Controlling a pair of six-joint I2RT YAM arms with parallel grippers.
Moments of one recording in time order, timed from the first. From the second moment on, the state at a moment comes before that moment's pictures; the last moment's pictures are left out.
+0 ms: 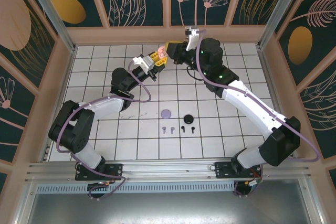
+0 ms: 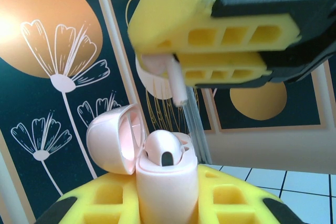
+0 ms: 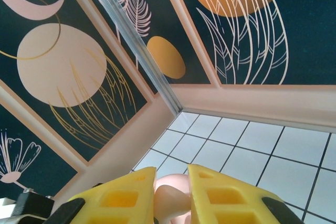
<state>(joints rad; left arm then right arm) -0.50 1.64 0.88 1.14 0.50 0.08 0.64 1.44 1.34 0.05 -0.21 0.46</state>
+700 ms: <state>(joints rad) -0.50 1.64 0.88 1.11 0.50 0.08 0.64 1.47 1.30 0.09 -0.20 0.46</state>
